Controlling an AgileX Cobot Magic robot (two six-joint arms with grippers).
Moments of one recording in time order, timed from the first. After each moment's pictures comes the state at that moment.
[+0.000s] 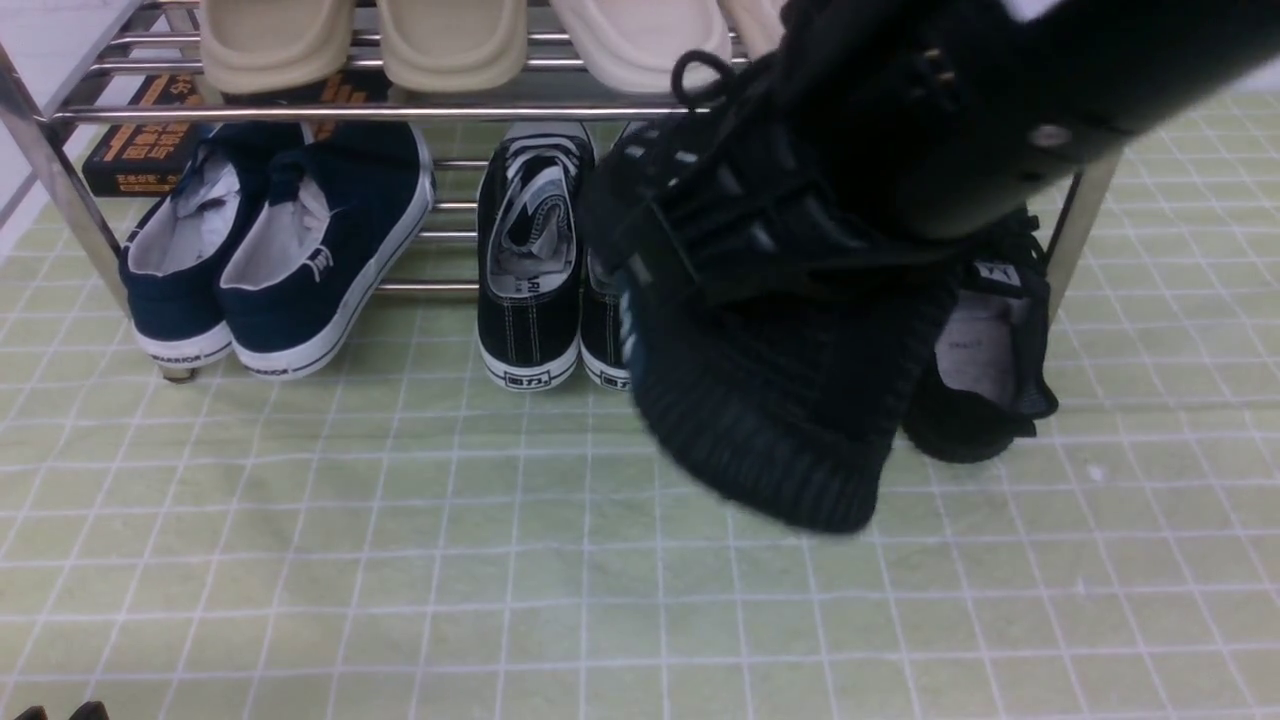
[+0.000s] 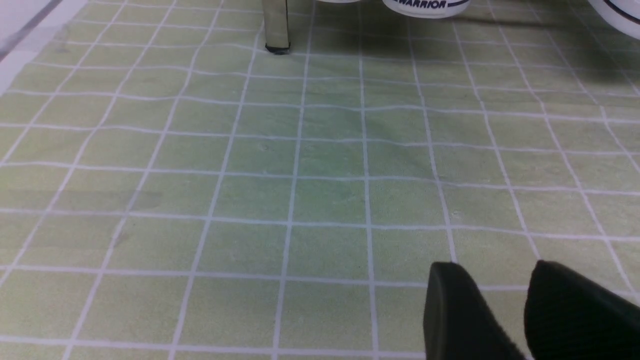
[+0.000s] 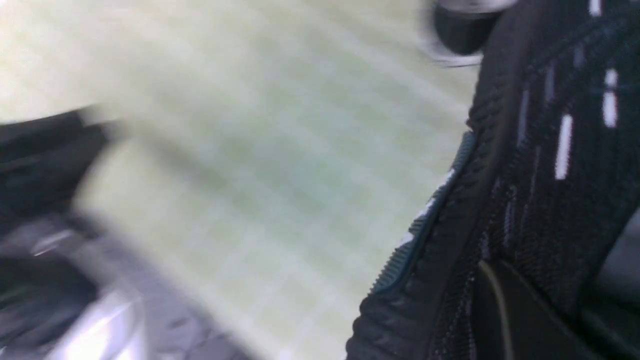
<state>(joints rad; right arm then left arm) 1.03 1.50 -1.84 -0.02 1.27 0.37 -0.03 -0.01 0.02 0.07 0.38 -0.10</state>
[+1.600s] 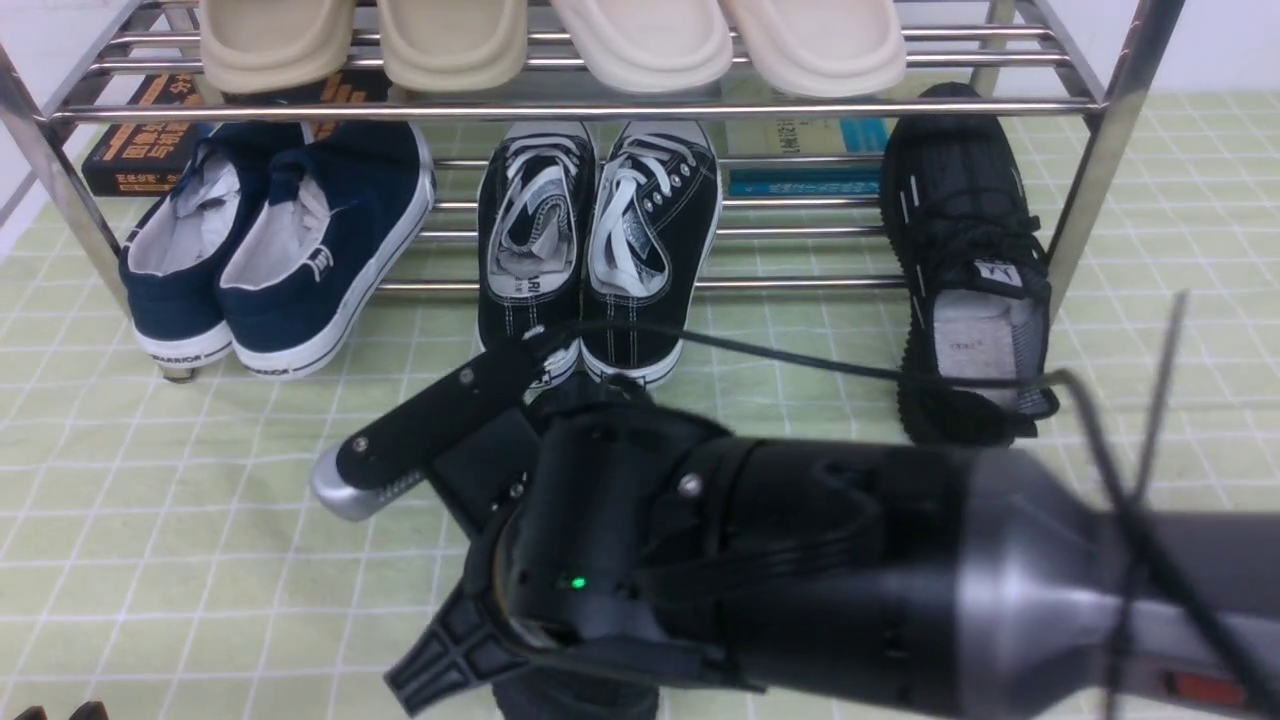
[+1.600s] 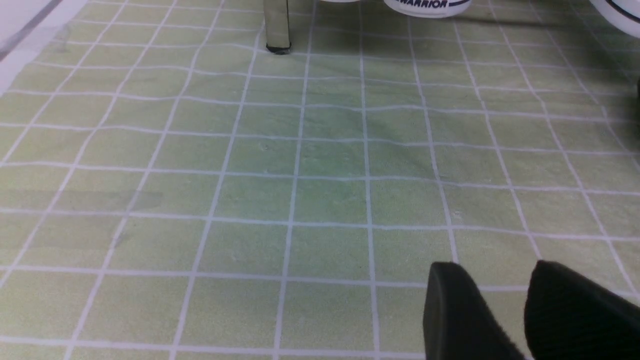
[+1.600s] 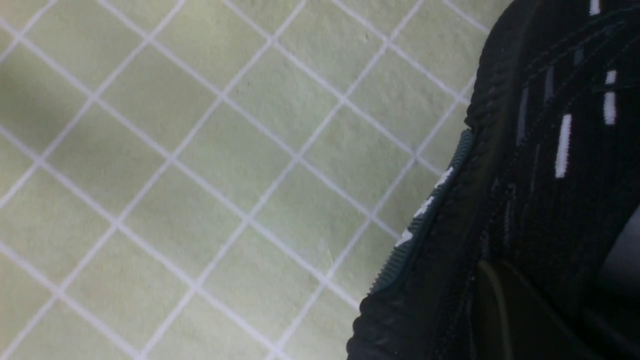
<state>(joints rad) 1.18 1.89 -1.49 -0.42 0.79 0.79 -0.03 -0.01 0.02 0.08 0.38 -0.10</state>
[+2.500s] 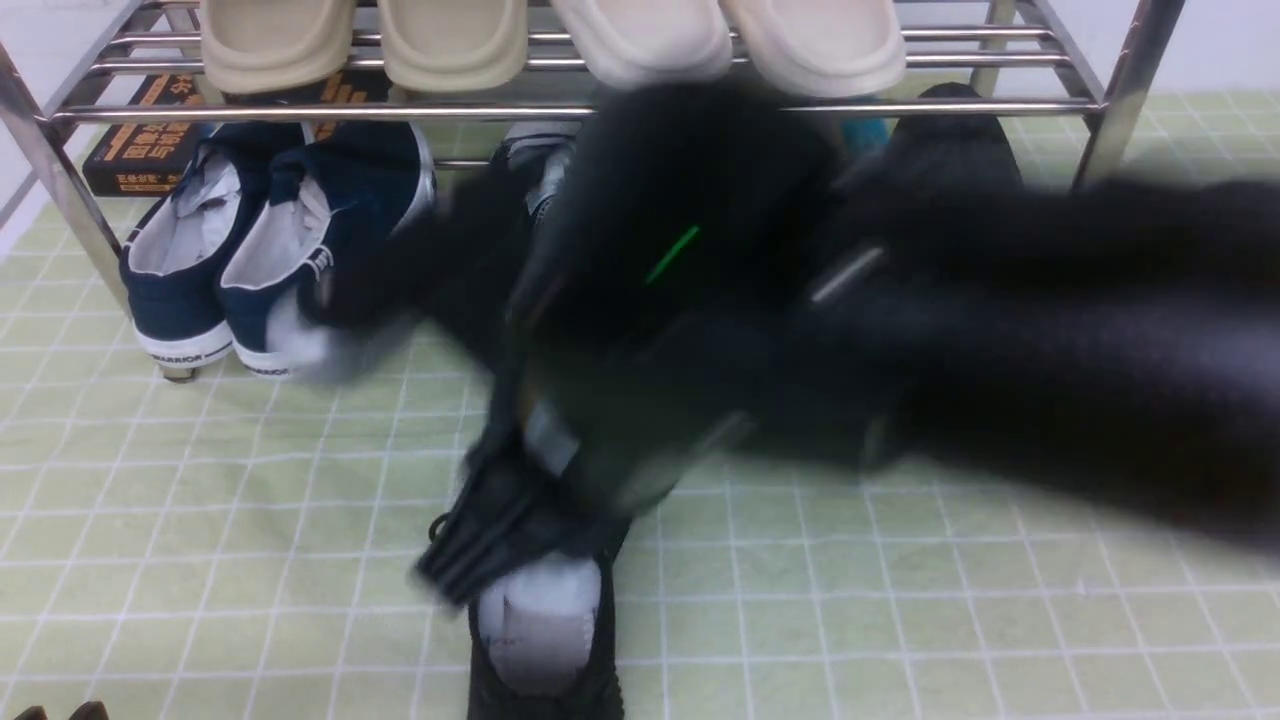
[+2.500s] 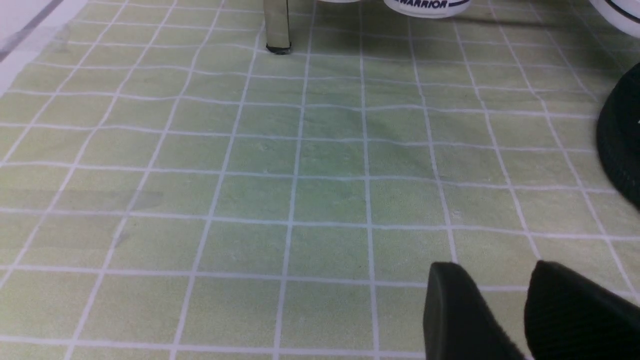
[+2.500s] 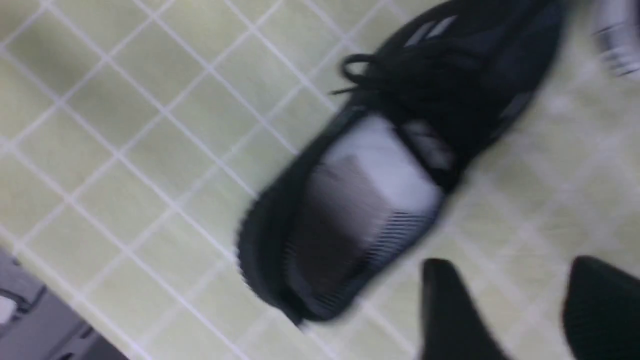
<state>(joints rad) 1.16 1.75 -1.77 -0.31 1.21 0.41 -0.03 -0.01 0.02 0.08 0.38 -0.10</state>
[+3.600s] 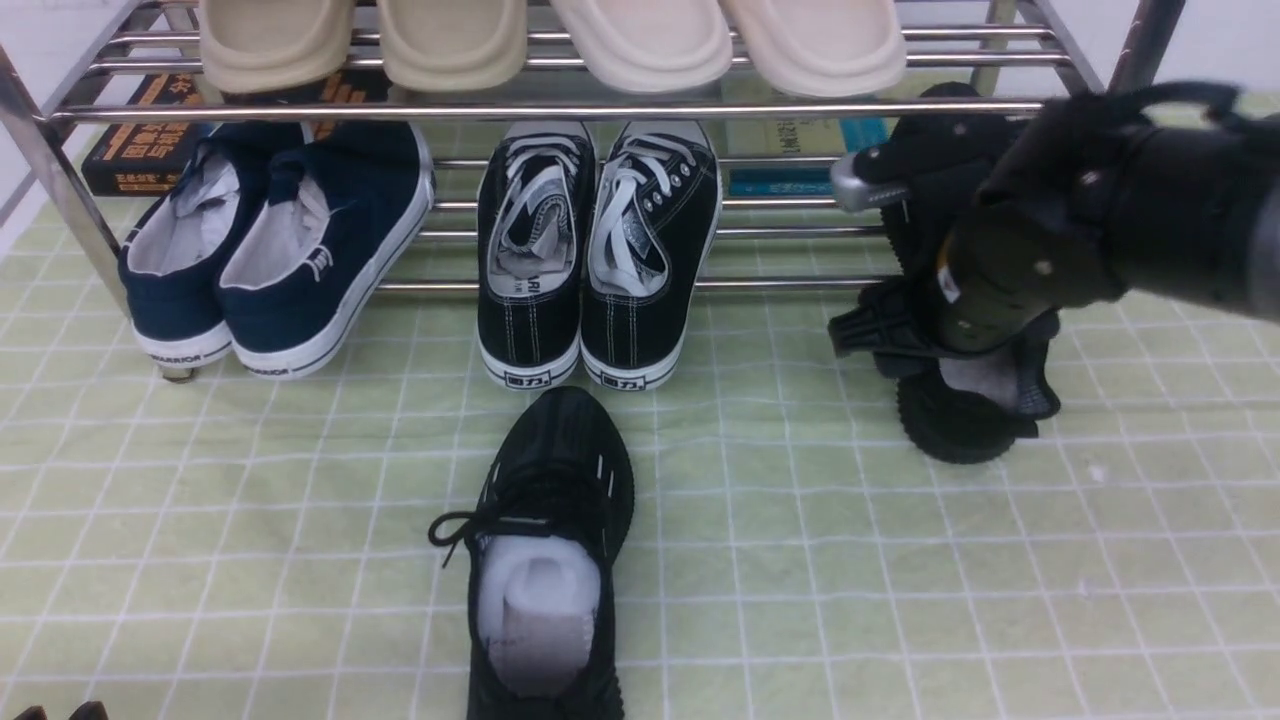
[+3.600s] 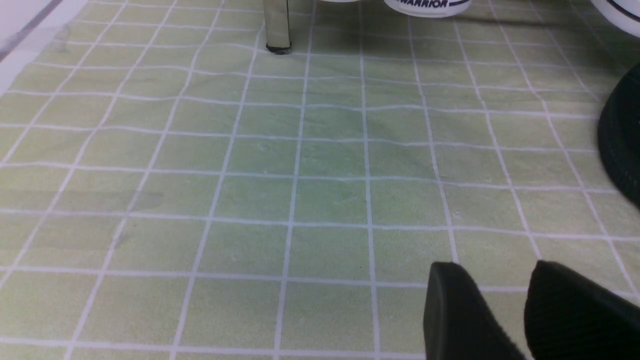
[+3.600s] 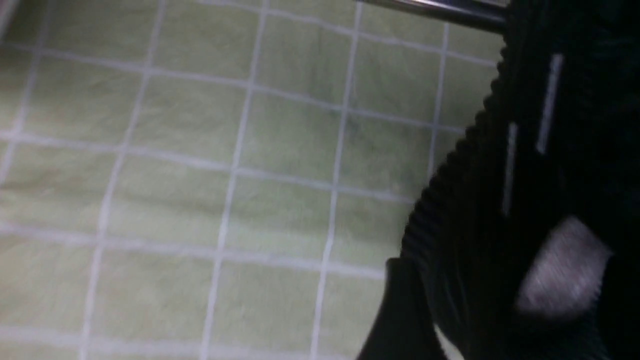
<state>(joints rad) 0.53 1.82 -1.33 -0.48 0.71 0.72 -0.03 -0.01 0.02 0.08 0.38 -0.10</state>
